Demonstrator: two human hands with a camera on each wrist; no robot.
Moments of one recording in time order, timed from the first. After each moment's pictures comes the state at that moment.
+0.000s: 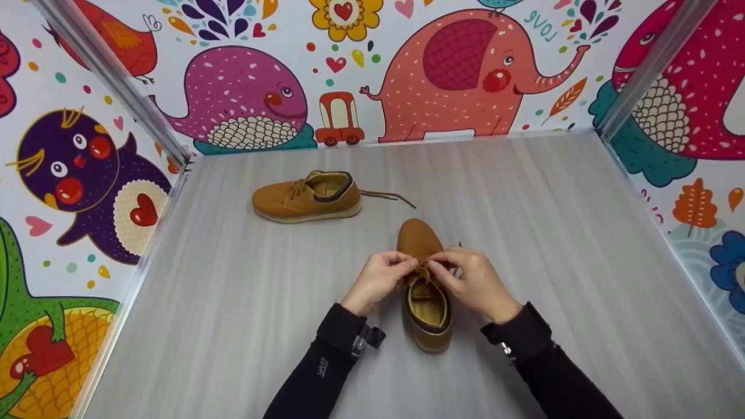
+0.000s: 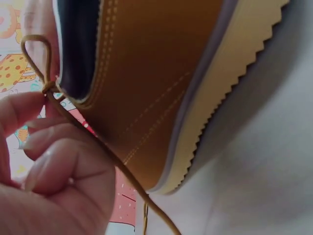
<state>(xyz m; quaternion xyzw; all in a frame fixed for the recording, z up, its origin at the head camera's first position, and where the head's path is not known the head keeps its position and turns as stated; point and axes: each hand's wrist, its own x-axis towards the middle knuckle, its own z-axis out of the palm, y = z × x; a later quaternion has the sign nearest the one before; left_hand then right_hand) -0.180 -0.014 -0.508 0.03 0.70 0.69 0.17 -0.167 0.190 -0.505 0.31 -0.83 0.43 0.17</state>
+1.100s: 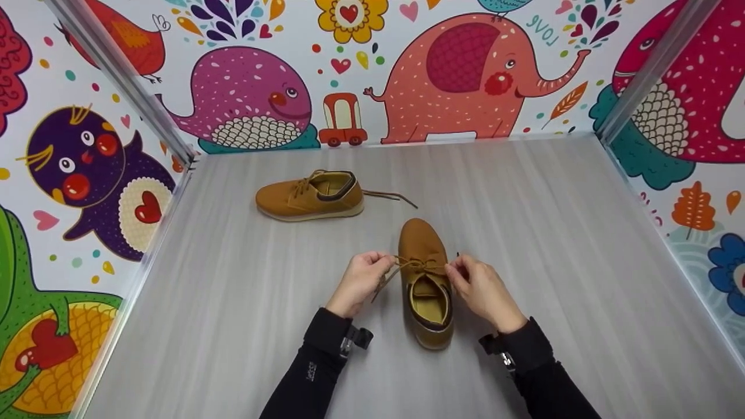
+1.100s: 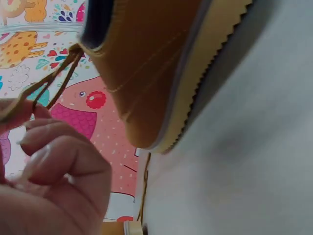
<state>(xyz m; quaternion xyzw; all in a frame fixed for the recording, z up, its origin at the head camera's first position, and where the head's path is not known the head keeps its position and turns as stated) -0.173 -0.044 -0.508 -0.01 0.70 0.70 0.14 -0.147 0.199 -0.506 0.11 -0.91 0.41 0.01</state>
